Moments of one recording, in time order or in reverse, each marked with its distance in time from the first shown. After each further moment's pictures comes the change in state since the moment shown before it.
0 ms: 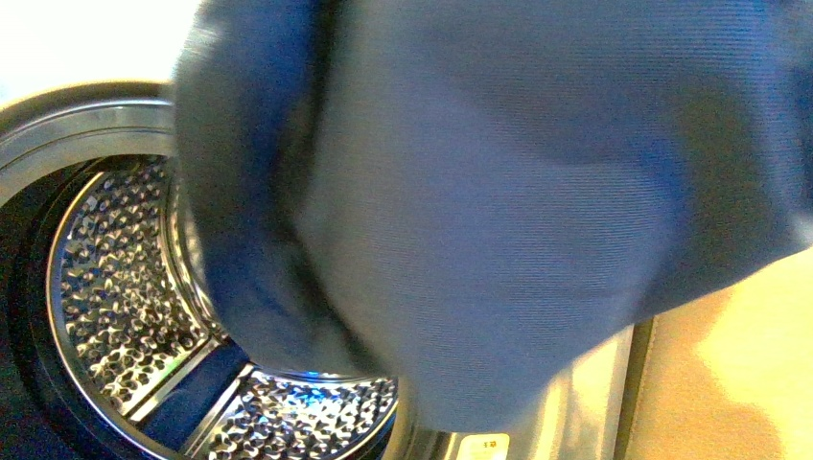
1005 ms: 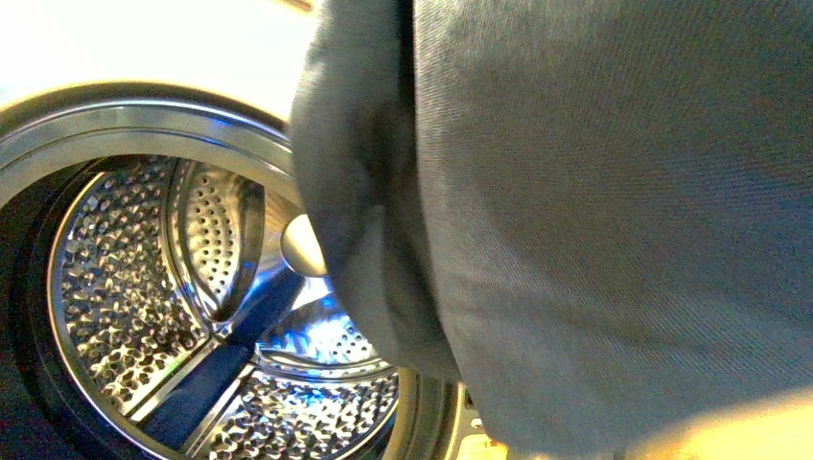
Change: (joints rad) left arm 0.000 0.000 0.000 0.000 0.000 0.000; right arm 0.144 -0.016 0.089 -0.023 0.238 0.061
